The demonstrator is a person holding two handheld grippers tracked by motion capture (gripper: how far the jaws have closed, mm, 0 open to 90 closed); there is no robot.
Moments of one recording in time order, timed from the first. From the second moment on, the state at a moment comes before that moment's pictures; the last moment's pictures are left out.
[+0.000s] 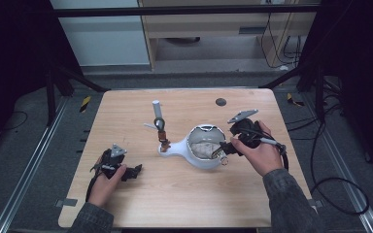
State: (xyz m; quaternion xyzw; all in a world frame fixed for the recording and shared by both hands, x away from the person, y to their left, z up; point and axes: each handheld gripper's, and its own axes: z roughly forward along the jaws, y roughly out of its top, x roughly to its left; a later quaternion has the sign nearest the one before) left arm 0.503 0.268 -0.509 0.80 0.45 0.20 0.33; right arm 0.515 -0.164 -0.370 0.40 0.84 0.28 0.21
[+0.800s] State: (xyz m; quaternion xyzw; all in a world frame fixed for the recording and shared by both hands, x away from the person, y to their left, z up) left arm 0.502 0.268 -0.509 0.80 0.46 0.20 0.33; right arm 0.509 -0.210 -0.407 0.46 0.81 0.30 0.22
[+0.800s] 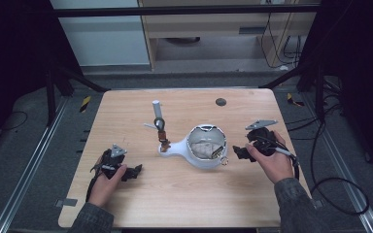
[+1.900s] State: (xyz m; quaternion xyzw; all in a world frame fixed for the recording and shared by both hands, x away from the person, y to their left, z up) left arm 0.502 0.267 -0.509 0.80 0.46 0.20 0.33; right arm 0.490 -0.252 -0.471 0.51 0.78 0.29 0.19
